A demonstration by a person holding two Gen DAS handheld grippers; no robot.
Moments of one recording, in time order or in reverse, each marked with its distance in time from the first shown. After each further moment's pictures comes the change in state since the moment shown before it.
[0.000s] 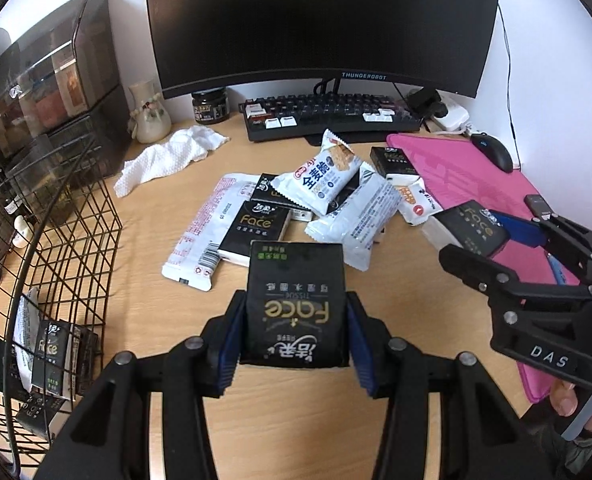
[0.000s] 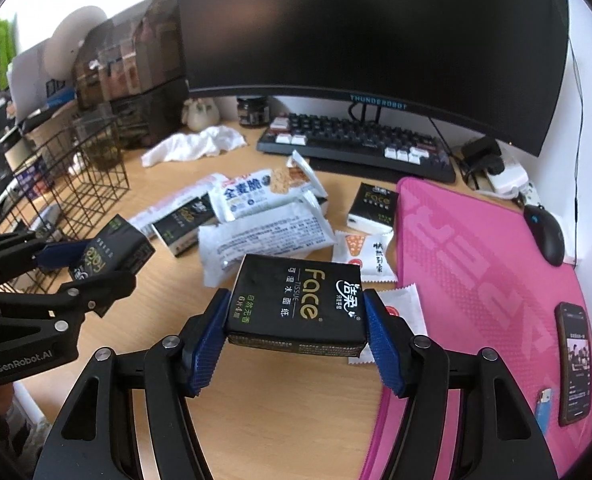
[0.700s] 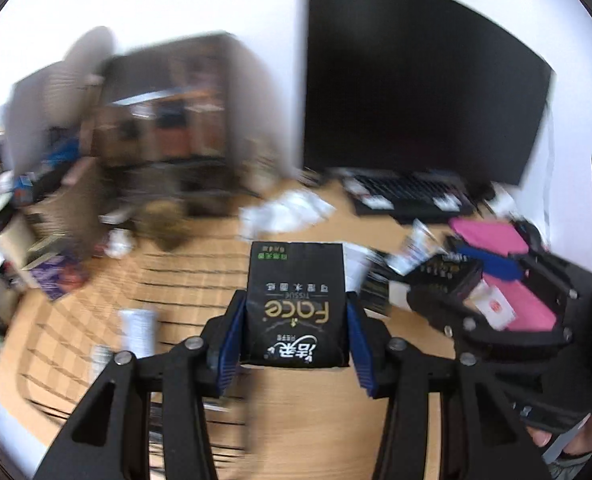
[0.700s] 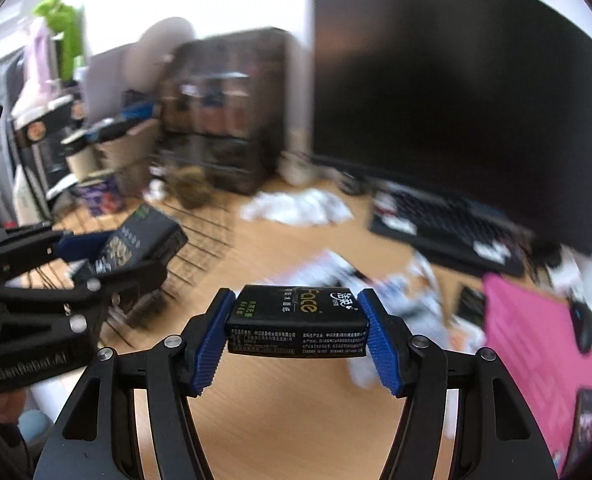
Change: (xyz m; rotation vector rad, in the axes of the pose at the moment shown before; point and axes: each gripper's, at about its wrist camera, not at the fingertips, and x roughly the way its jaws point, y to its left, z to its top) left arm -0.109 0.115 0.005 -0.182 -0.200 0.165; right arm -0.023 0.138 0.072 -0.184 -0.139 0.185
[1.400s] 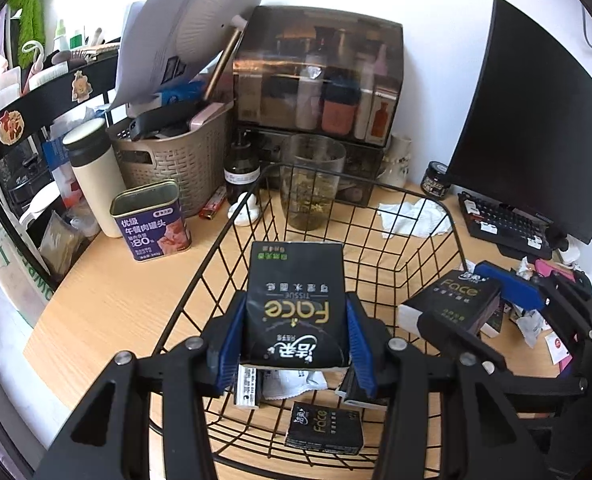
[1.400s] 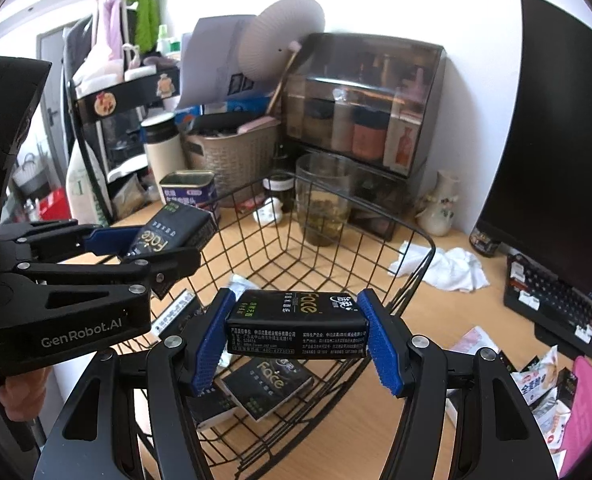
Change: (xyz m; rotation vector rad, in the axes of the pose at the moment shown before) left arm 0.014 0.134 -0.012 -0.202 0.078 0.153; right arm 0.065 0.136 0.045 -0.127 0.010 0.167
